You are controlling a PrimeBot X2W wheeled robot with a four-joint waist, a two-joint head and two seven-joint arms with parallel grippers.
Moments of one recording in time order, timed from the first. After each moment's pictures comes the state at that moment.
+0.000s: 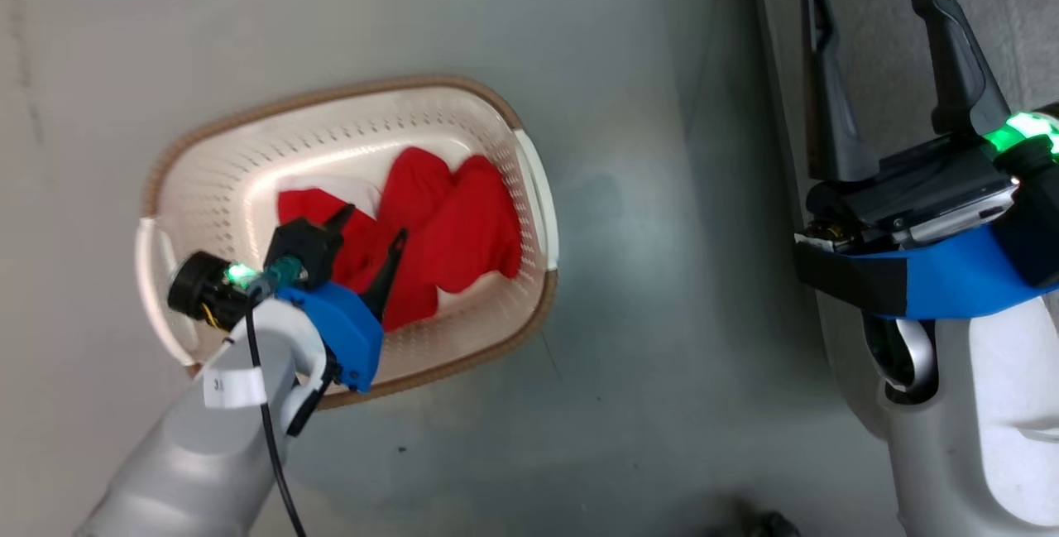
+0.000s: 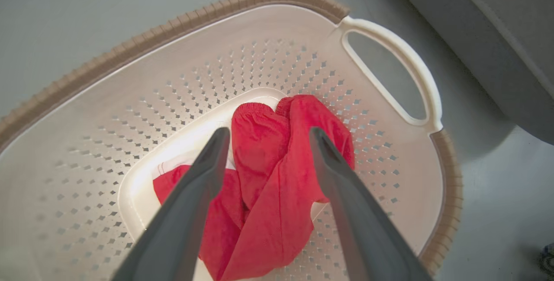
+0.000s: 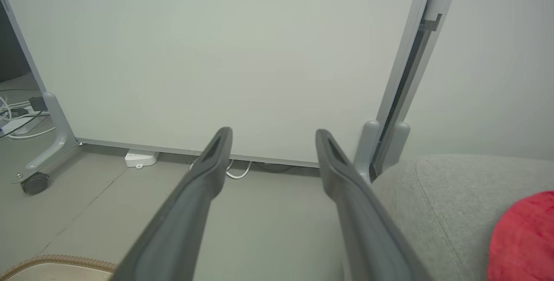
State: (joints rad) left arm -0.70 0.28 -0.76 0.84 -0.51 -0.13 -0.21; right arm -0.51 -0.05 0.08 -0.12 0.03 0.13 -0.18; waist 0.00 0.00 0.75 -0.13
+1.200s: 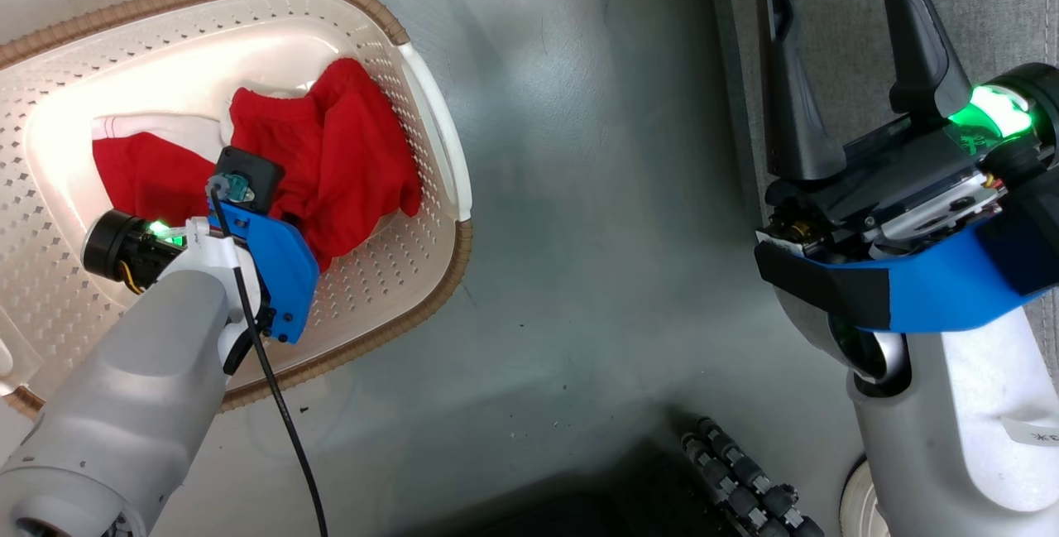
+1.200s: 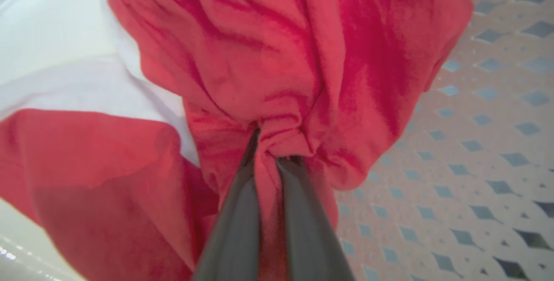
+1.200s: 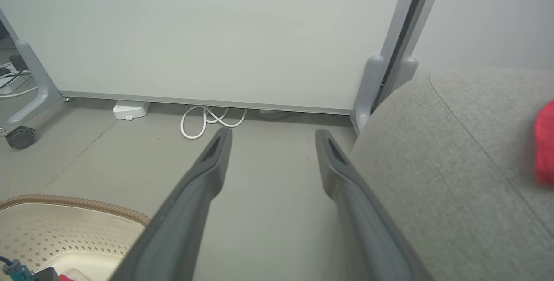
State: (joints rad) left arm -0.94 0.33 -1.08 1.08 -0.79 -0.13 0.02; right arm -0.57 -0.05 0.17 -0.12 0.11 0.13 -0.25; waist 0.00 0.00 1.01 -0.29
